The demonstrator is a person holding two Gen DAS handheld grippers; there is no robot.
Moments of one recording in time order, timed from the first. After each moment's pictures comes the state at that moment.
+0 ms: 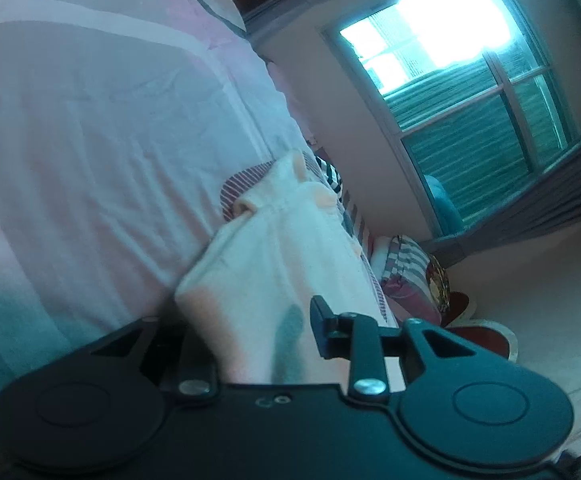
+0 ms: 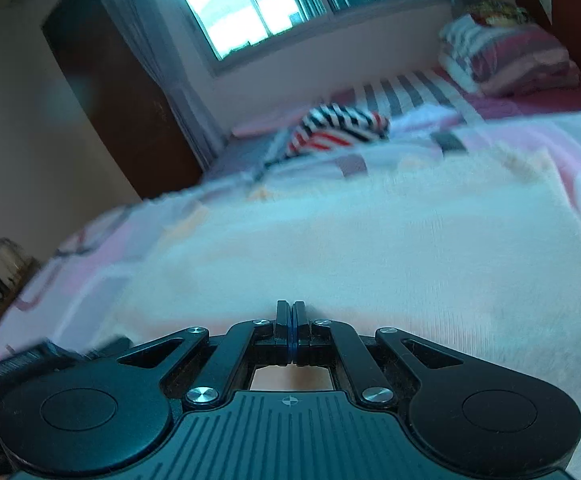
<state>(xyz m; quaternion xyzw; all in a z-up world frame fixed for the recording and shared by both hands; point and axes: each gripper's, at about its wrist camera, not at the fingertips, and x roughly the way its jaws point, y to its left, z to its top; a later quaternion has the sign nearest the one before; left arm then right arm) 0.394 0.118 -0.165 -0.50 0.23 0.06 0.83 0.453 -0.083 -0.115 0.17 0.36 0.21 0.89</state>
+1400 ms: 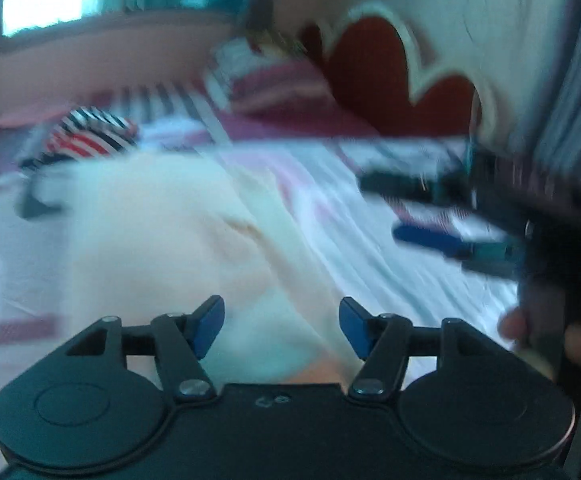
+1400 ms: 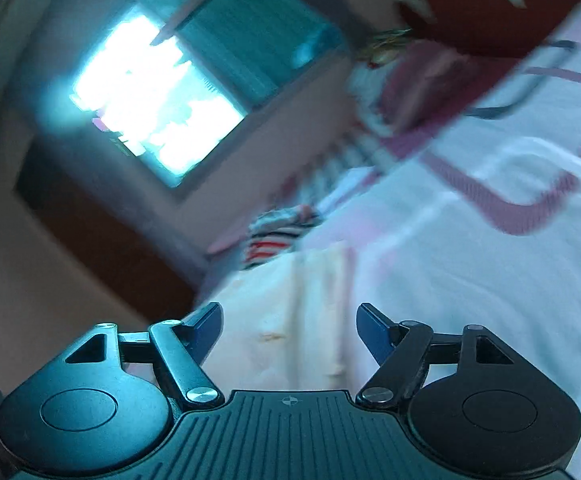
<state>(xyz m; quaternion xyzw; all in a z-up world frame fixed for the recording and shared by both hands) 0.433 -0.126 -0.068 0.00 0.35 -0.19 0.91 0.389 -0.297 -0.076 0.36 0.26 0.15 0.89</state>
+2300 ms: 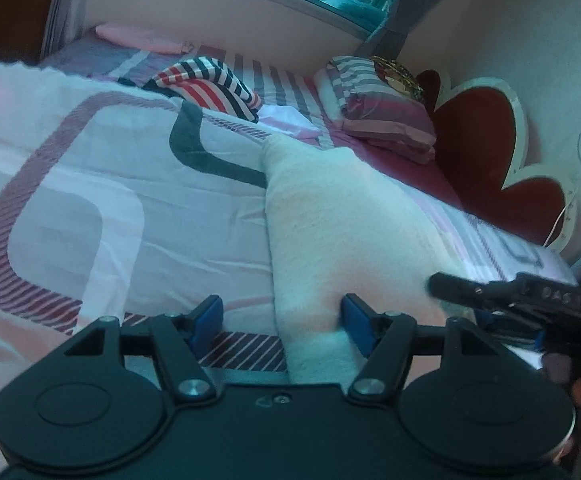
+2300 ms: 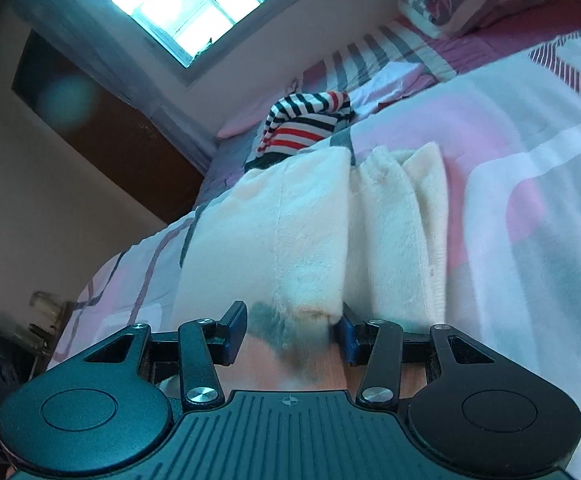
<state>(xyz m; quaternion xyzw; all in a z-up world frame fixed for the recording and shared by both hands) 0.505 0.010 -0.123 -0.18 0.39 -0.10 0.90 0.499 -0.210 -0.123 0.29 0.40 0.22 0.84</state>
